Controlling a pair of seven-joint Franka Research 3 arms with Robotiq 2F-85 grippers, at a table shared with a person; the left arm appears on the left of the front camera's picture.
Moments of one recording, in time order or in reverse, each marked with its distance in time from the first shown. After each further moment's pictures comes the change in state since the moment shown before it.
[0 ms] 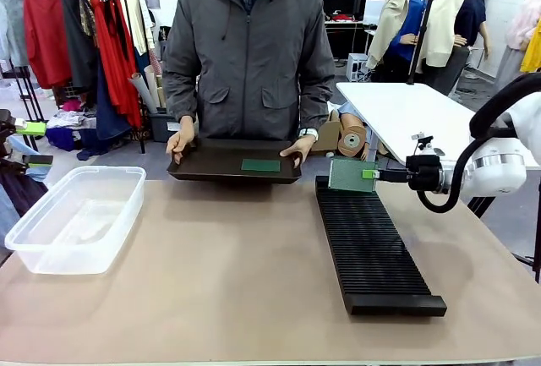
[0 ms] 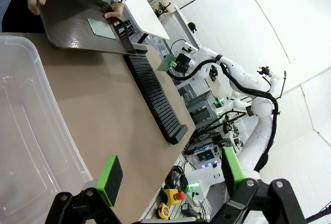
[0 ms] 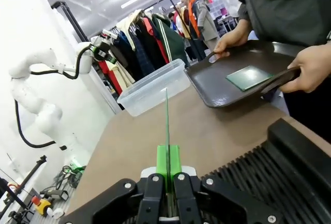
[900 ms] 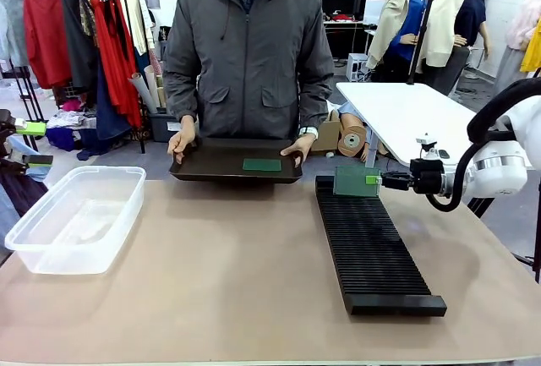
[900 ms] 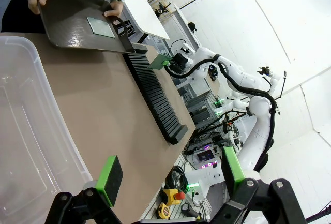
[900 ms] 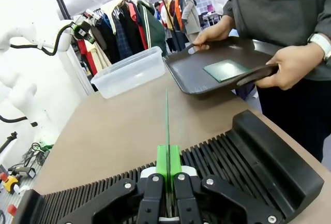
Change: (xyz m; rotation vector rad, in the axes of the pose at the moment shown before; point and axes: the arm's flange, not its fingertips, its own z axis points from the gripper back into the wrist) left arm 0.000 0.000 0.000 0.000 0.000 0.000; right arm -0.013 -0.020 0.017 -0.088 0.051 0.142
